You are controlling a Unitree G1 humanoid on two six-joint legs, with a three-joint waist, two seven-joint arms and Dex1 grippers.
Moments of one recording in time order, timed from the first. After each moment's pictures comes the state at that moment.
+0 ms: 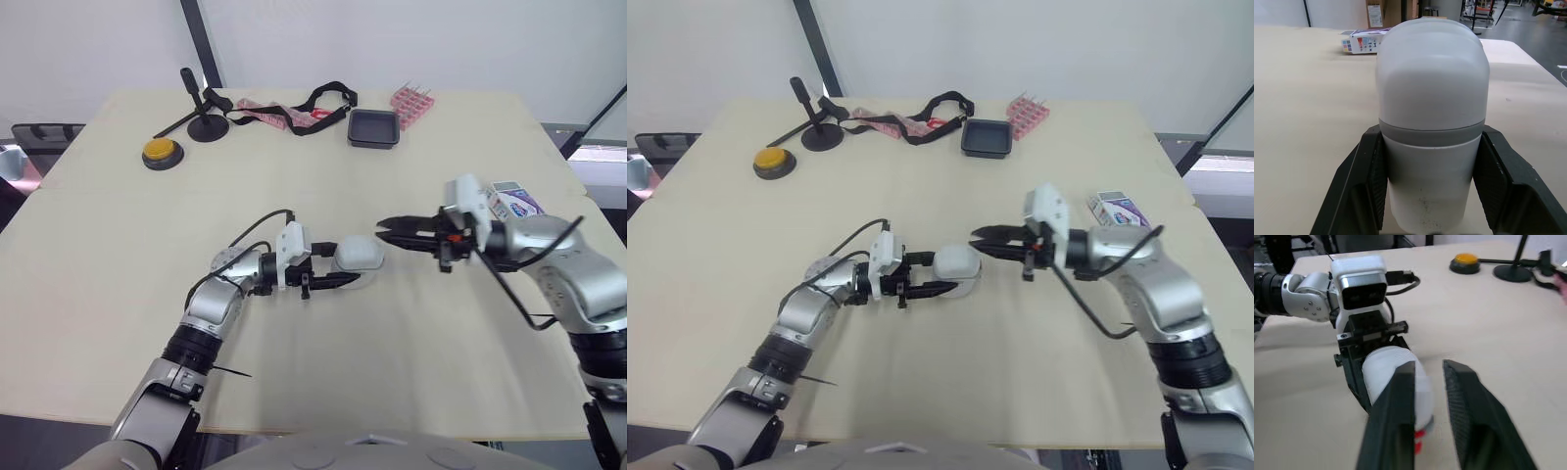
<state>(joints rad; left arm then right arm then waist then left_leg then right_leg) -0.37 0.25 -0.25 0.18 -0.31 0.01 -1.16 -0.29 -0.68 -0.04 -0.32 0.58 0.46 1.07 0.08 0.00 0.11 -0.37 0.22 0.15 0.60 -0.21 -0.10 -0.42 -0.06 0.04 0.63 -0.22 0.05</state>
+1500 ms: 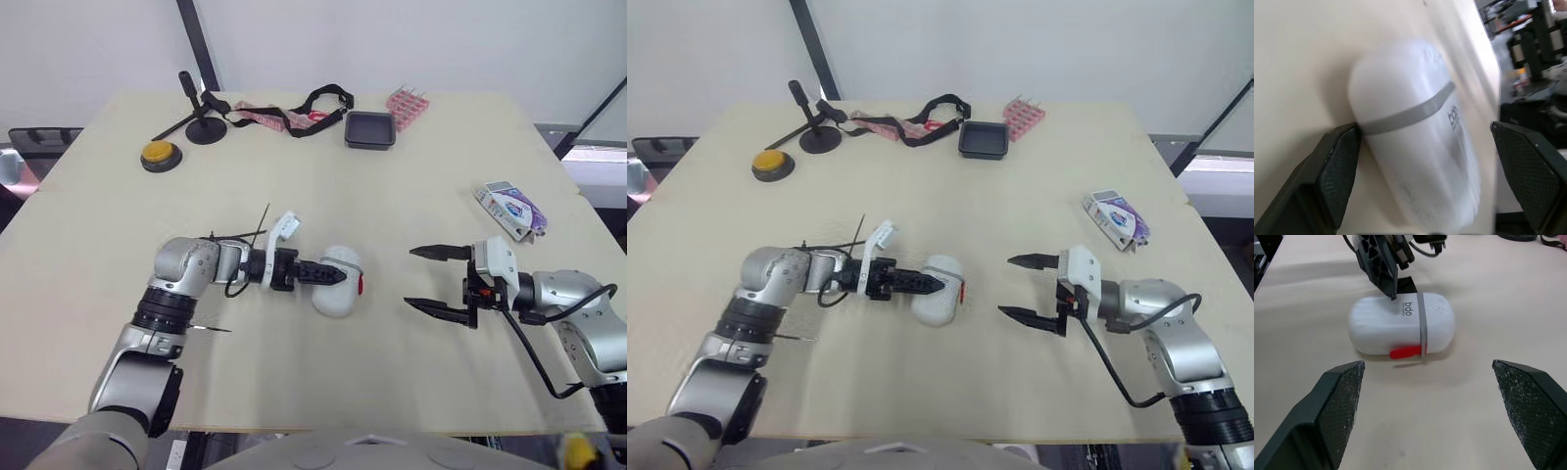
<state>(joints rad) -0.54 0.47 -0.17 0.10 -0.69 1.12 -0.89 -0.03 -0.67 -0.04 -0.16 0.46 0.09 1.19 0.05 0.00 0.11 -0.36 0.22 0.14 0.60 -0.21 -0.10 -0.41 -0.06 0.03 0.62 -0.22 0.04</state>
